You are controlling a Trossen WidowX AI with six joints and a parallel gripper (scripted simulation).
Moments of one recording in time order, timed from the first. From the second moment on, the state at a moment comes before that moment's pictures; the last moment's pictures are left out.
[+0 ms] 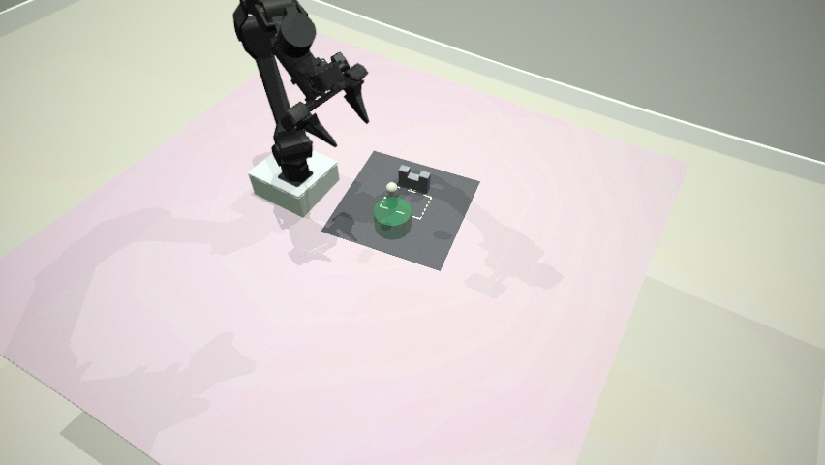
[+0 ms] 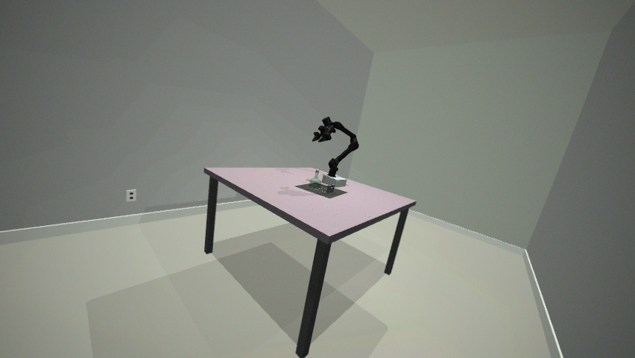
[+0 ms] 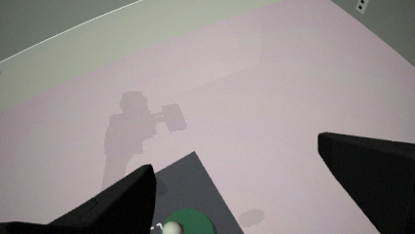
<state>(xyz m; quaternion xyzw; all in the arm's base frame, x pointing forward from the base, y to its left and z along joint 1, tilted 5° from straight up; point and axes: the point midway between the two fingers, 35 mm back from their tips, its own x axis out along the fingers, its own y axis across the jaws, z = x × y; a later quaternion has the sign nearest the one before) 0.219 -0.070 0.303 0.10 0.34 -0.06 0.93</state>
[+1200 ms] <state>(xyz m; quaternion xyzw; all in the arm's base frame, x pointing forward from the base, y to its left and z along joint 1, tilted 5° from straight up) 0.274 -0.004 0.101 0.49 0.55 -0.42 0.54</state>
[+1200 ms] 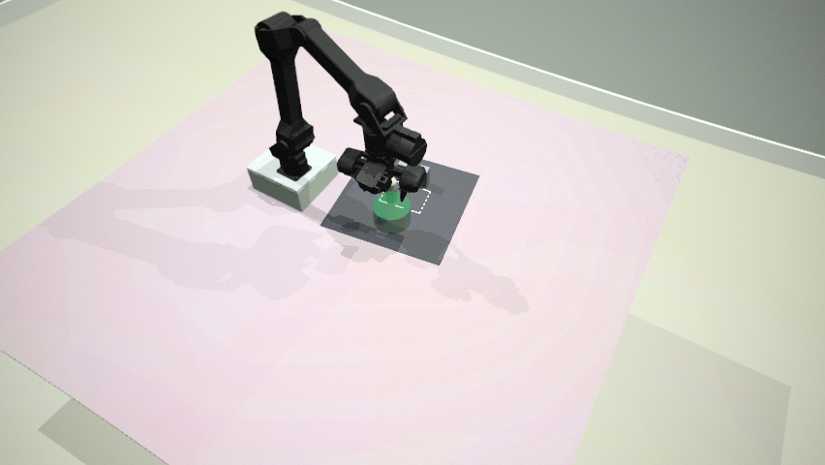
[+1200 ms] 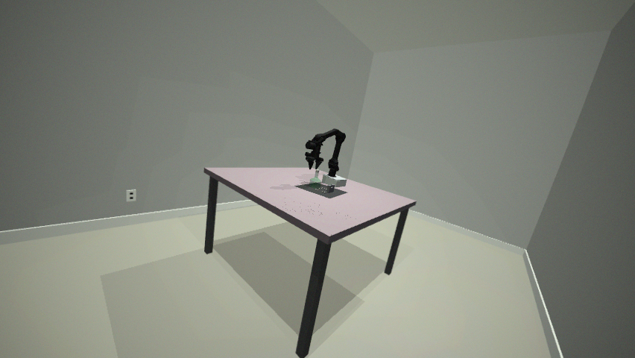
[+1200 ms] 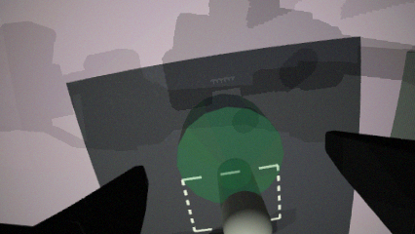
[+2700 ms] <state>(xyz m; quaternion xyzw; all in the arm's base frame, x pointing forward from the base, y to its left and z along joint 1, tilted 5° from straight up) 0.267 0.040 0.101 0.48 0.56 -0.43 0.53</state>
